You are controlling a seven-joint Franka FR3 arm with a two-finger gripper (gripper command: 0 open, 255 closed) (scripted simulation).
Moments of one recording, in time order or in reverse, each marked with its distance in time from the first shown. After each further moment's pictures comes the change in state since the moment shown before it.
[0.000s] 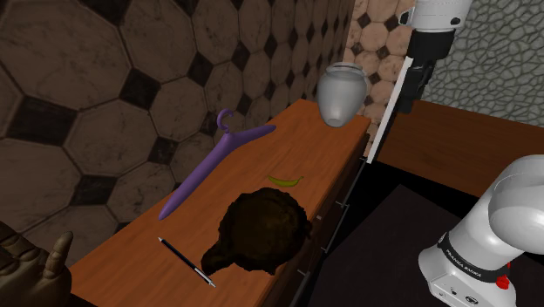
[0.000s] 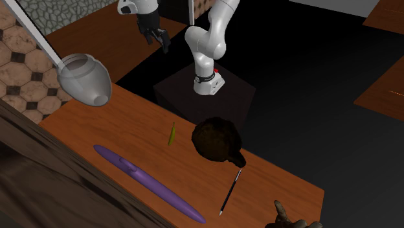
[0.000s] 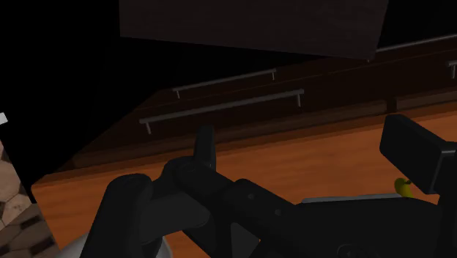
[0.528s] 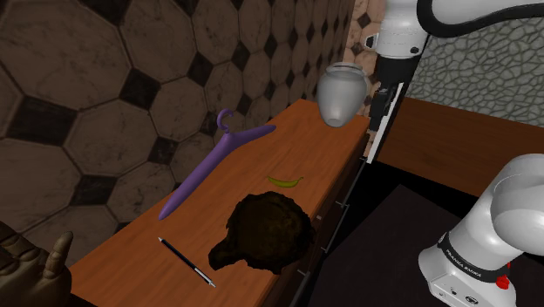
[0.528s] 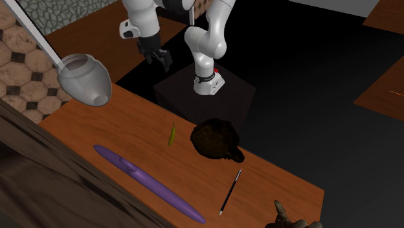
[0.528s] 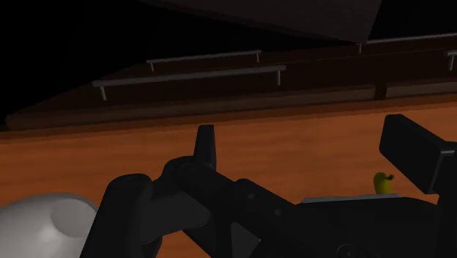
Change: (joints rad) arm 0.058 0.101 0.051 -0.067 0.045 0.193 -0.010
